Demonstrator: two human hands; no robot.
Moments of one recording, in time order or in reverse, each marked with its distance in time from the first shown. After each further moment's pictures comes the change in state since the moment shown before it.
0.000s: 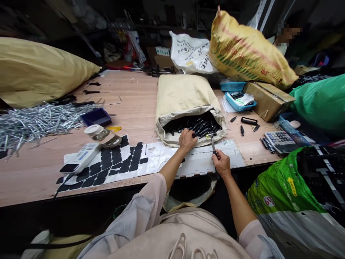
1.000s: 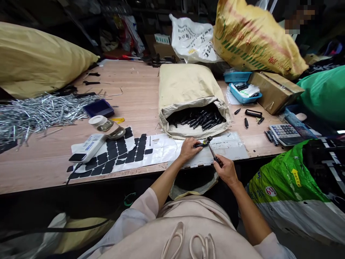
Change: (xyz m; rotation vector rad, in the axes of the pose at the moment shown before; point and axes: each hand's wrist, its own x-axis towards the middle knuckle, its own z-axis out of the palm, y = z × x) left_hand -0.083 -0.025 -0.007 -0.250 -0.226 0.167; right_hand -0.062 -0.031 -0.023 -0.250 -0.132 -0.146
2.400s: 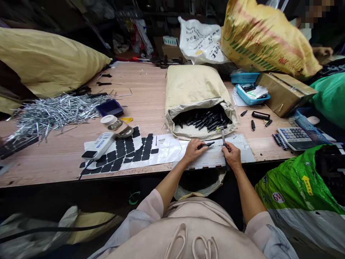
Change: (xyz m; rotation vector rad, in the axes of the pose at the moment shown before) left_hand -0.003 0.001 -0.008 -0.034 0.017 0.079; right_hand 0.070 0.040 0.016 0.243 0.125 0.175
